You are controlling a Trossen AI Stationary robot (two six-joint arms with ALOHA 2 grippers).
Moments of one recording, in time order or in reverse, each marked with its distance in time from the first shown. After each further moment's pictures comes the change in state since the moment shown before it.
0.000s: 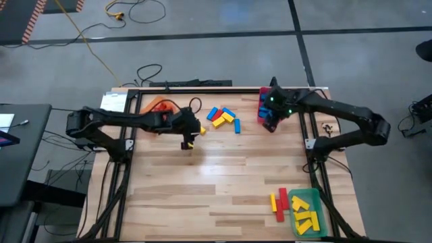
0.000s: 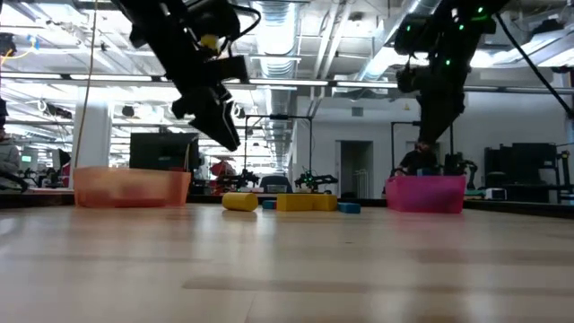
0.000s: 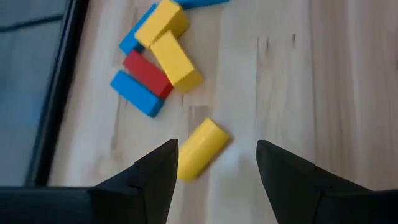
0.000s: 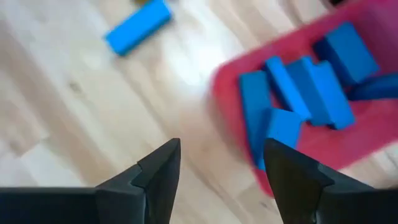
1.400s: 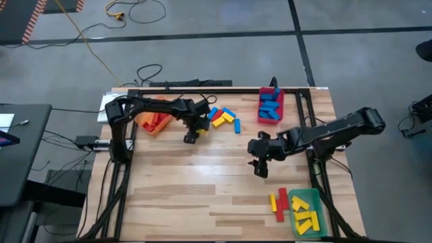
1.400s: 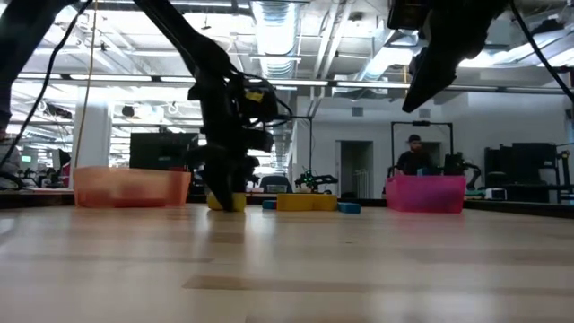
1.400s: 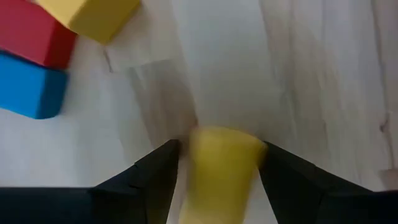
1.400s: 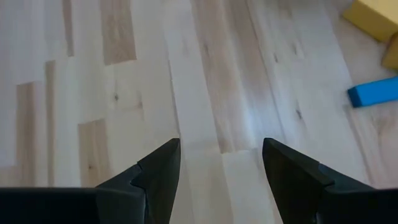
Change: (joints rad) left arm 0.232 0.462 0.280 -0.246 0.335 0.359; right arm 0.759 0.067 0.001 0.267 0.078 0.305
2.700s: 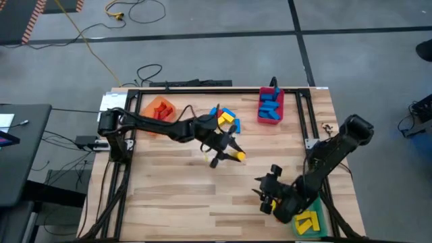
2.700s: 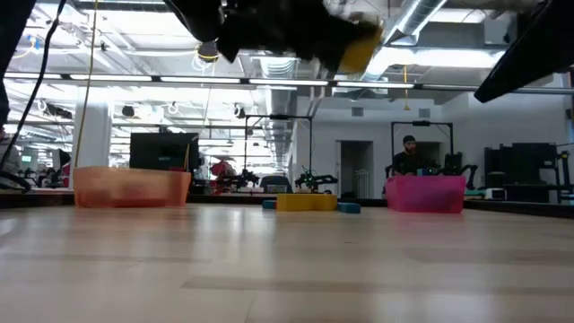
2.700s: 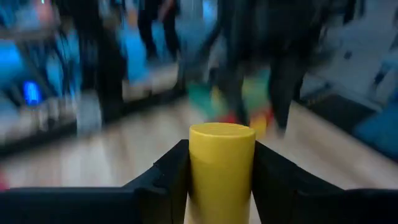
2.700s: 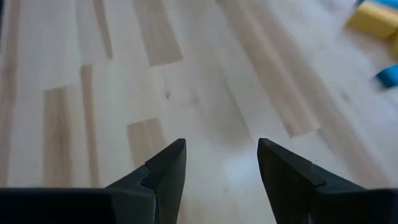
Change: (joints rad) left arm -0.338 -0.091 0.029 0.902 0.408 -0.358; right arm 0.580 0.221 -0.001 0.070 0.609 0.543
